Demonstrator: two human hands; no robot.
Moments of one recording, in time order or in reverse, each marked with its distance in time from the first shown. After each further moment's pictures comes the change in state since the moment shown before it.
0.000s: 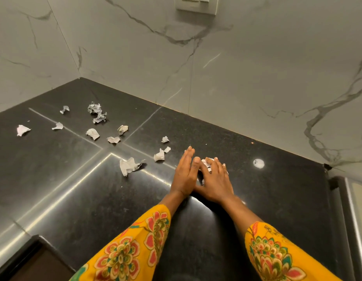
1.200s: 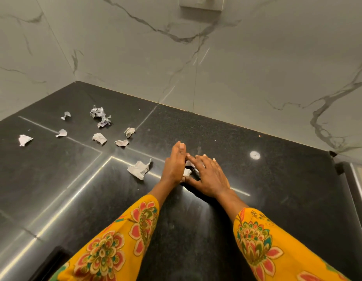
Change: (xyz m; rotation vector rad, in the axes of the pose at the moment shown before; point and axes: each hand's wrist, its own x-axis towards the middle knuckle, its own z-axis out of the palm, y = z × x) left_hand 0.018 -0.012 -0.071 -0.174 -0.069 -0.256; right_hand 0.014 -0.052 0.019 -0.001 0.041 -0.068
